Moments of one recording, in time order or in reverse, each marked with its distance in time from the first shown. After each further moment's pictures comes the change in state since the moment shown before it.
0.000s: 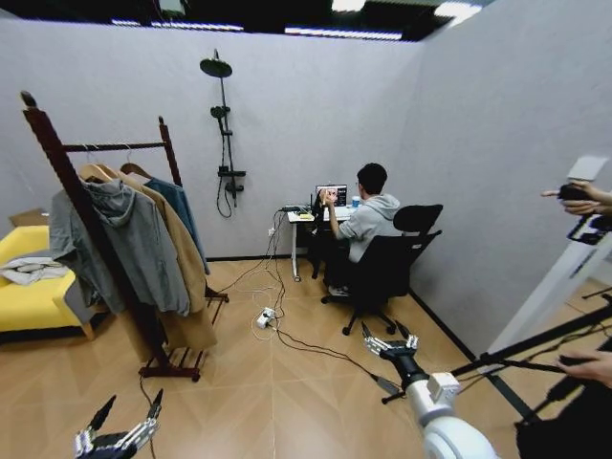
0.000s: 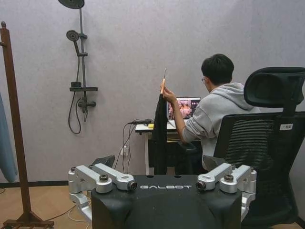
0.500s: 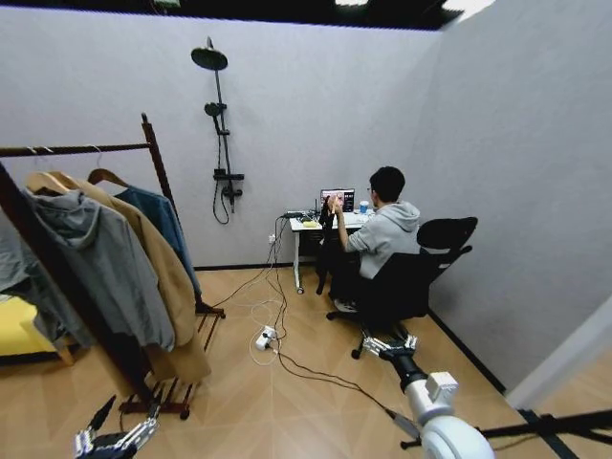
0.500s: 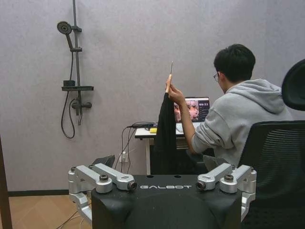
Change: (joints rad) left arm 0.000 0.000 0.000 0.000 0.000 0.000 0.000; right arm 0.006 0.005 -0.005 -0.004 -0.009 0.001 -0.008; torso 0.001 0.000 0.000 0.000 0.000
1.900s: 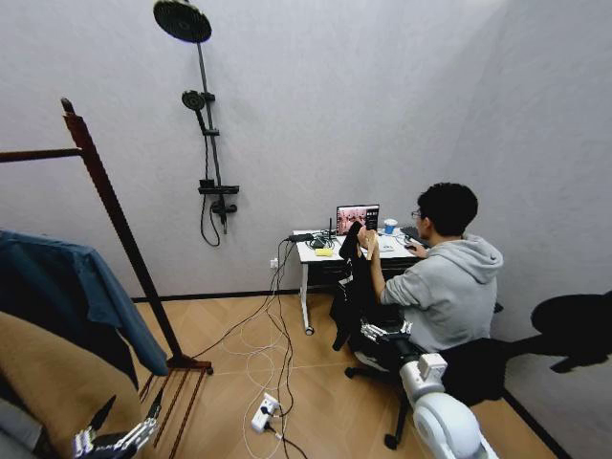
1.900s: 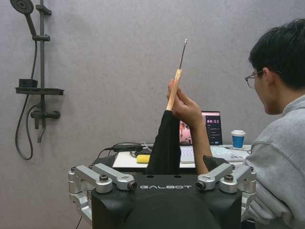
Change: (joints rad) left arm 0.000 0.000 0.000 0.000 0.000 0.000 0.000; right arm 0.241 -0.024 -0.026 -0.183 -0.021 -0.016 0.010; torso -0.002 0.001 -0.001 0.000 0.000
